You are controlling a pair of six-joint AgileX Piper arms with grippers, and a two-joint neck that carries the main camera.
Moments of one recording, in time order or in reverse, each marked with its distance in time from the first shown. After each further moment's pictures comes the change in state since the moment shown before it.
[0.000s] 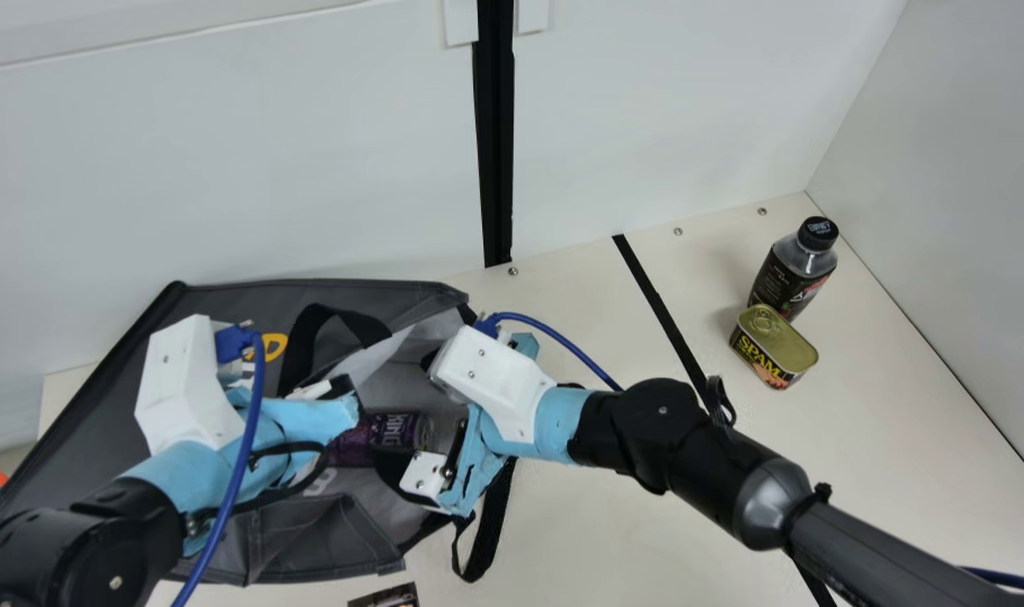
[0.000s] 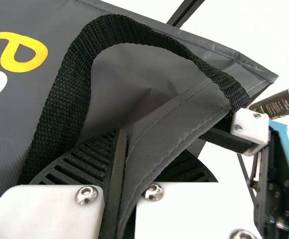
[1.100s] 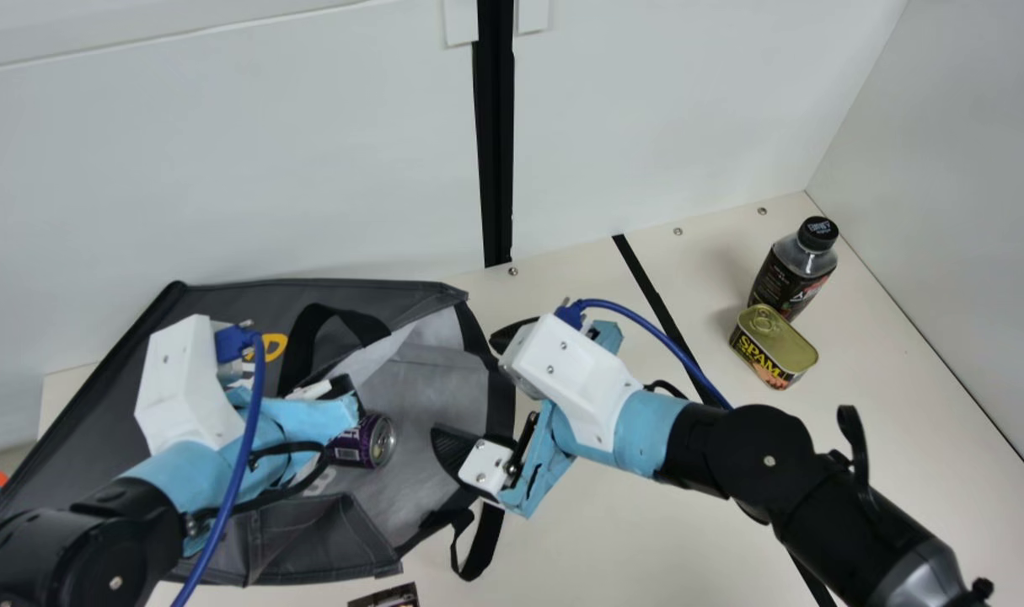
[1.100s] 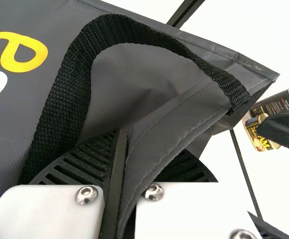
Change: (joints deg) left arm 0.0 0.0 0.0 0.0 0.0 0.0; right arm -5.1 -15.4 3.2 -21.3 -1.2 21.8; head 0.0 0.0
